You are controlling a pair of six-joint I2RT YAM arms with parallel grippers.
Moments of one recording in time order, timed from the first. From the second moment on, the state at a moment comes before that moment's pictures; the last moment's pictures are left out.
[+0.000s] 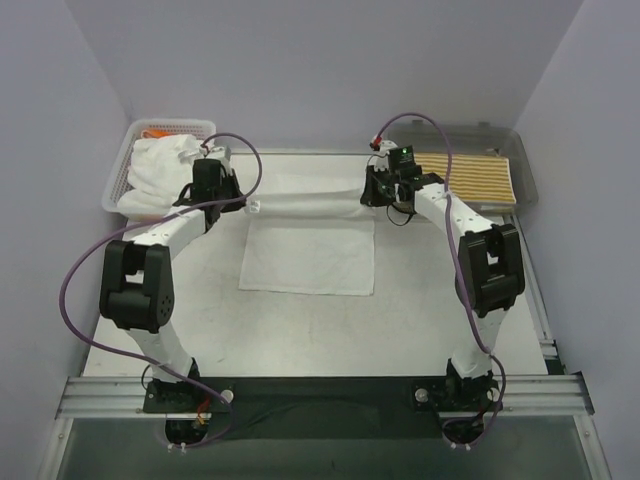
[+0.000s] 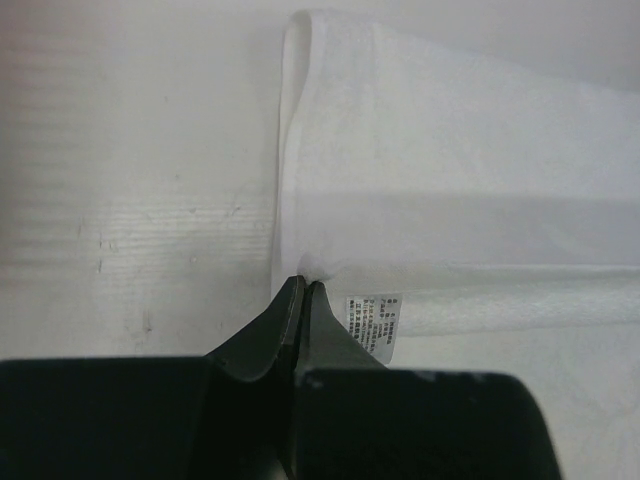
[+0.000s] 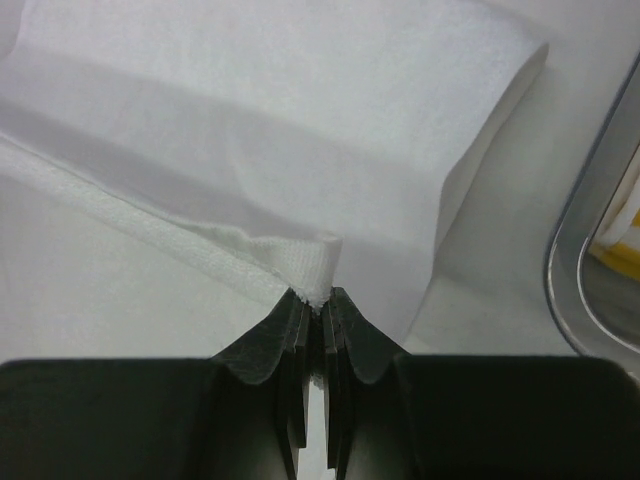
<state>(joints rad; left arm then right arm) -0.15 1.77 1.22 0.00 0.05 -0.33 0.30 1.92 1.49 -0.30 -0.21 0.12</state>
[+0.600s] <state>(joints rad) -0.15 1.73 1.23 -0.18 0.10 -0.35 0.30 1.93 1.45 -0.40 -0.20 0.21</state>
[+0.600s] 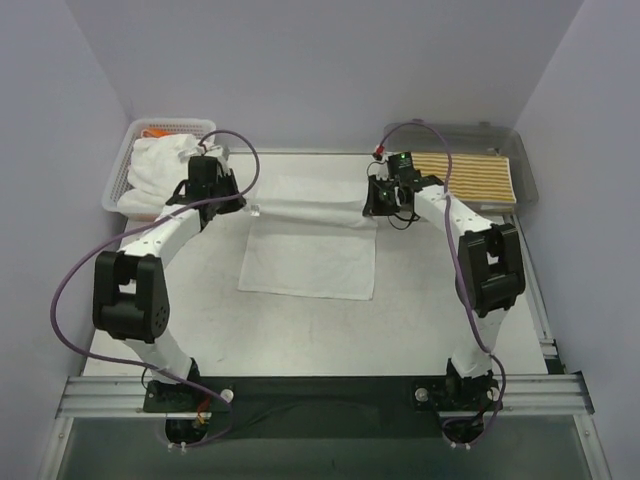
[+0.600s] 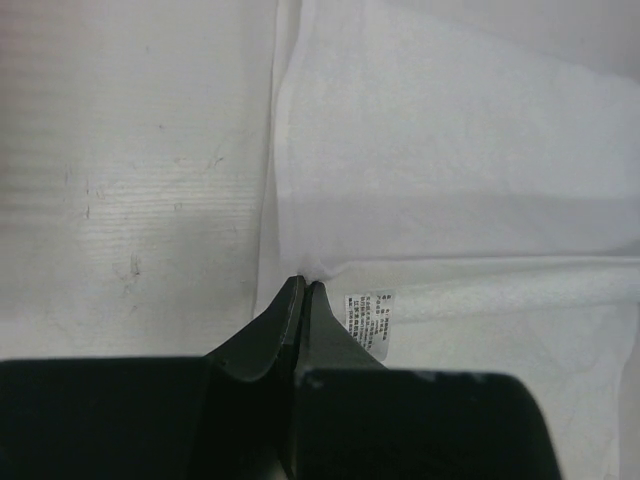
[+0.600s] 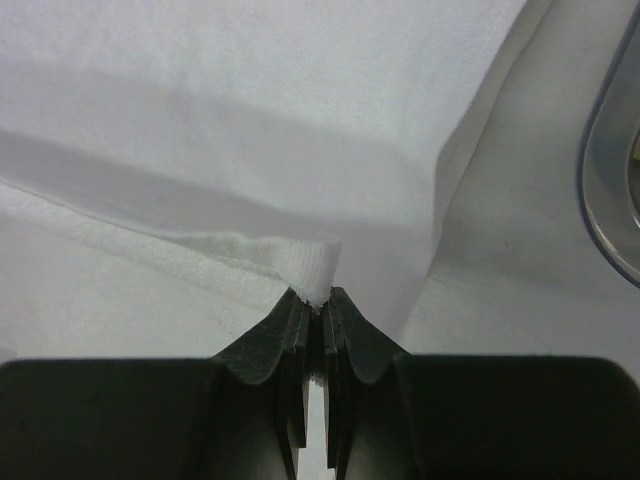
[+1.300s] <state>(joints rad) -0.18 1.48 0.83 -0.20 0.15 -0.43 0.34 1.76 1.09 -0.46 -0.25 0.34</state>
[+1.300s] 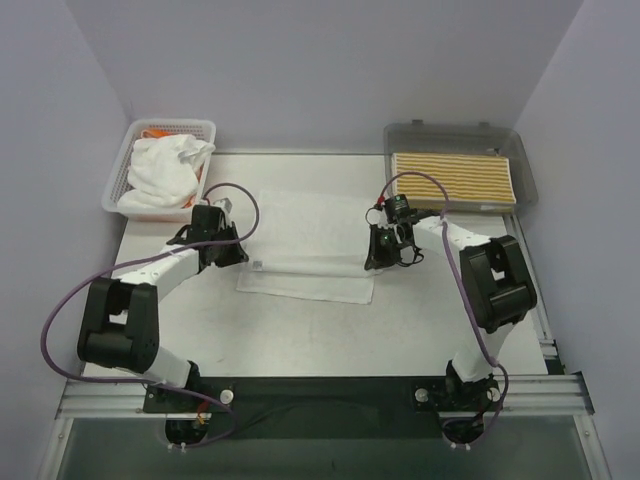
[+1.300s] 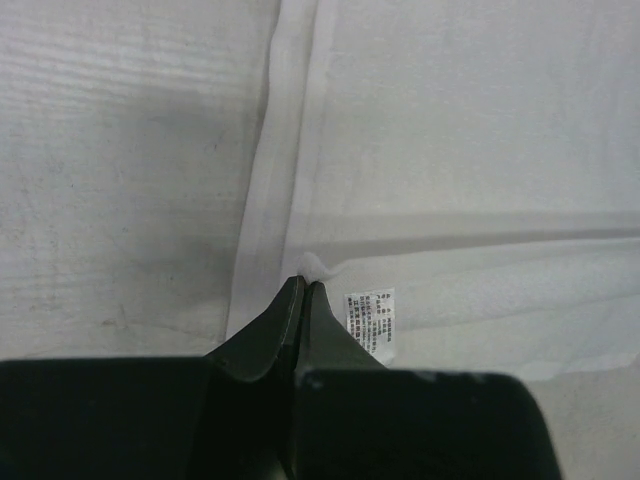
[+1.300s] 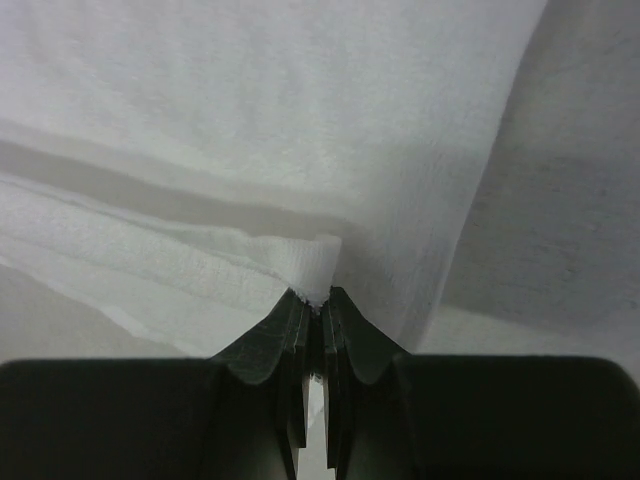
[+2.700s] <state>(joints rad) -0.19 1.46 1.15 -0.04 -0.07 -0.39 0.29 1.93 1.86 -0.50 -0.21 0.22</state>
